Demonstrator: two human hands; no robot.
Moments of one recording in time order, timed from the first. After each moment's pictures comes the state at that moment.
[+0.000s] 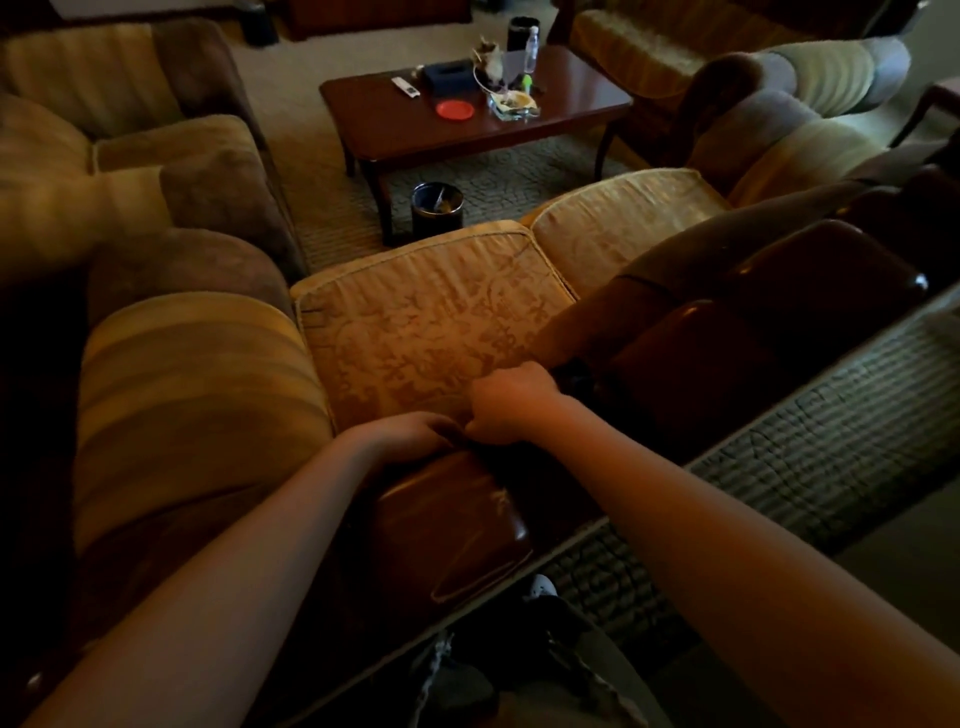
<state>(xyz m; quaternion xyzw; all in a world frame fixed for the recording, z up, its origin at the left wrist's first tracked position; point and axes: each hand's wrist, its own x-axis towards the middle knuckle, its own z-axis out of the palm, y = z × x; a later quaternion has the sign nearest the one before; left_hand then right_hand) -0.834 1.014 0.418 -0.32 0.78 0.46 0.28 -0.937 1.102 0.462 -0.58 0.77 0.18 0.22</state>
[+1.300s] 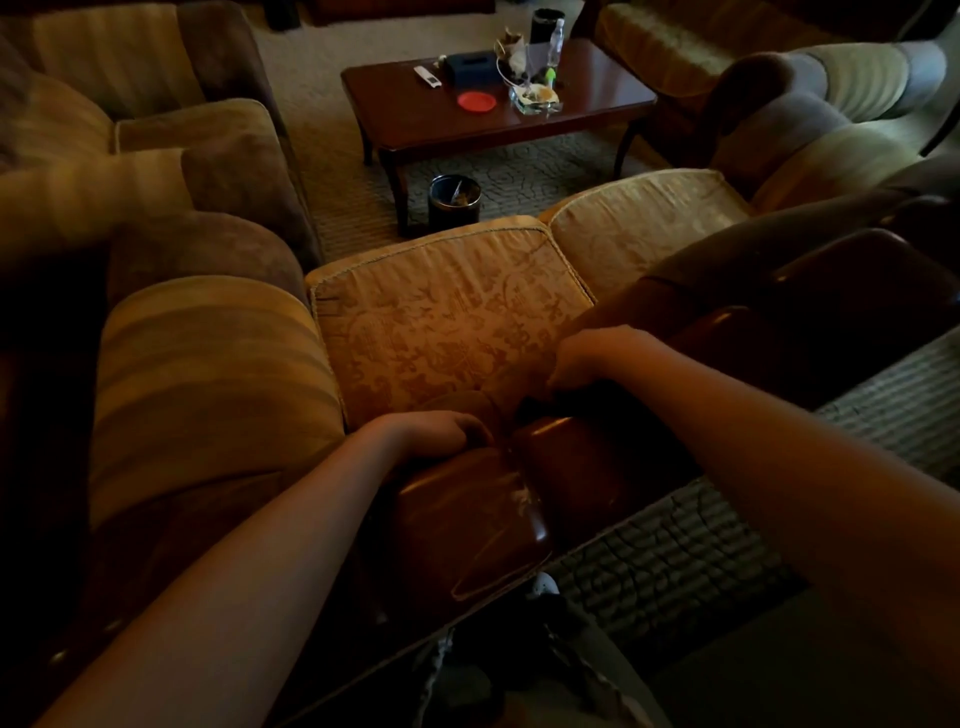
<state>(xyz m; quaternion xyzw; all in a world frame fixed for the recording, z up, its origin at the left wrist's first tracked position) -0.840 1.009 0.414 -0.30 0.74 0.48 0.35 -1.001 1.095 0.472 -0.43 0.82 0.27 0.27</state>
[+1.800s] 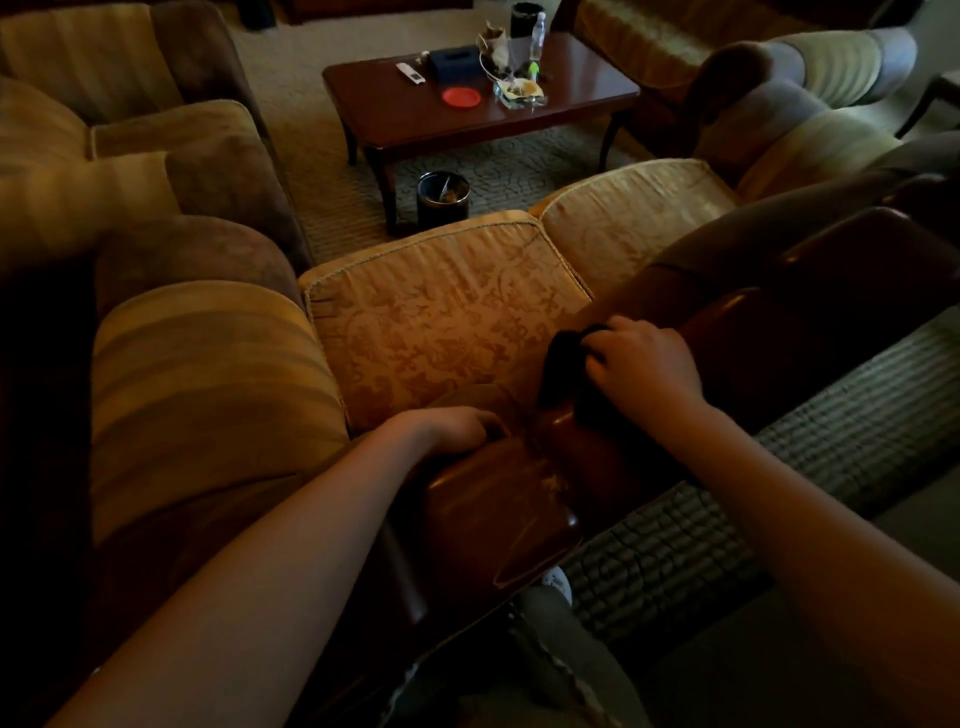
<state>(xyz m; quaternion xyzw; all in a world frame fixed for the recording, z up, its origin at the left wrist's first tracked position) -0.837 1.009 0.415 -0.26 0.77 0.46 0.36 -0.973 1.150 0.462 -0.46 0.88 0.03 -0.02</state>
